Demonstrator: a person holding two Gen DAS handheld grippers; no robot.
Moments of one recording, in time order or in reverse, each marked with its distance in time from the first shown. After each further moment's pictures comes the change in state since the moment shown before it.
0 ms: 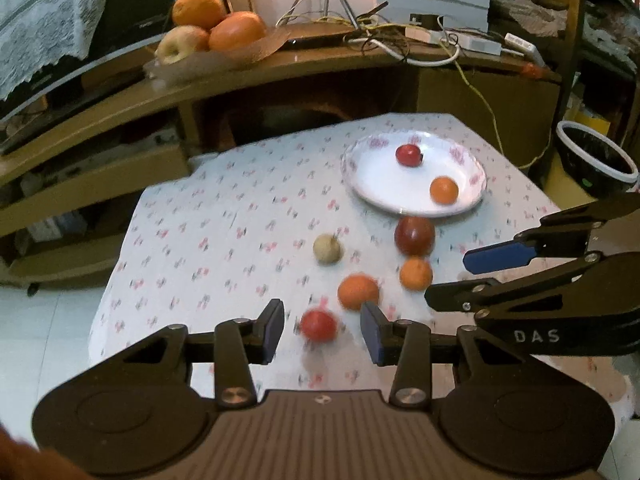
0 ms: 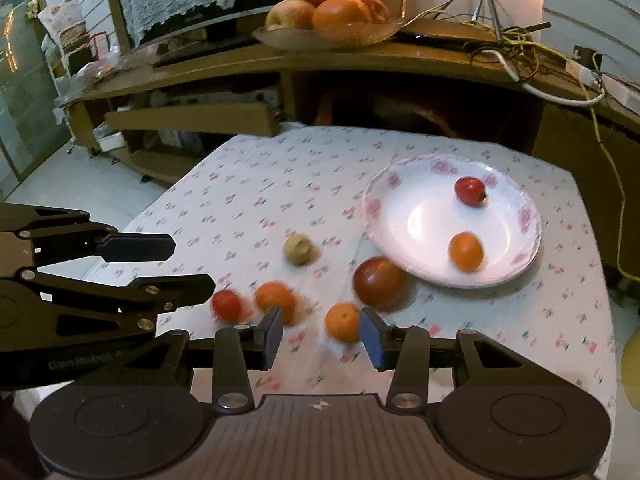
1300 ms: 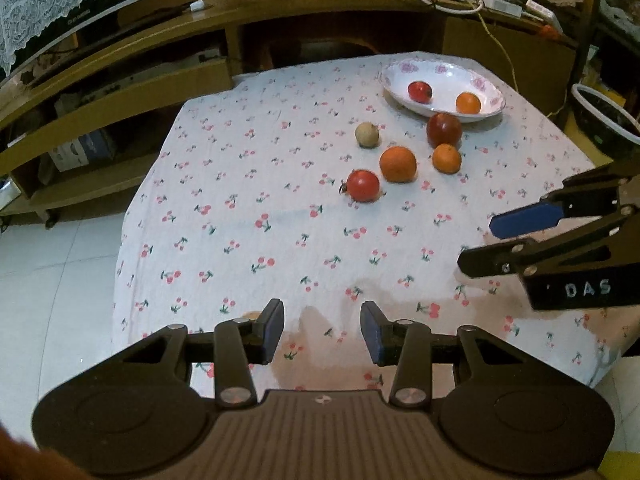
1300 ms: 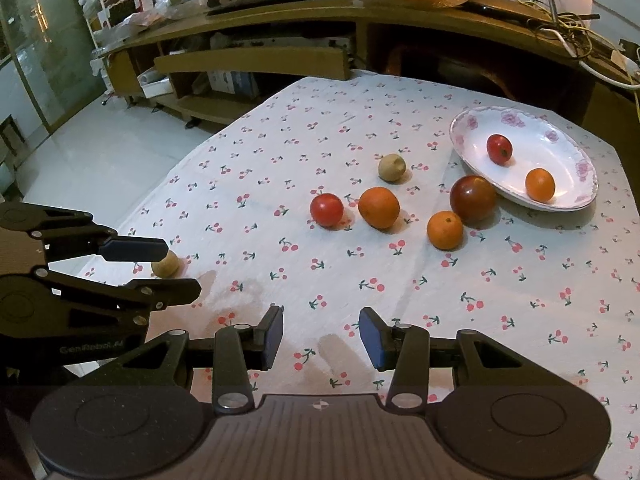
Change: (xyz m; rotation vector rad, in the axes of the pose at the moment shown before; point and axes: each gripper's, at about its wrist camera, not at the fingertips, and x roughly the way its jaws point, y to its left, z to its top) left arm -0.028 0.027 -0.086 -0.053 0.118 0.036; right arm -0.009 0.063 -0.050 -0.072 0.097 0.067
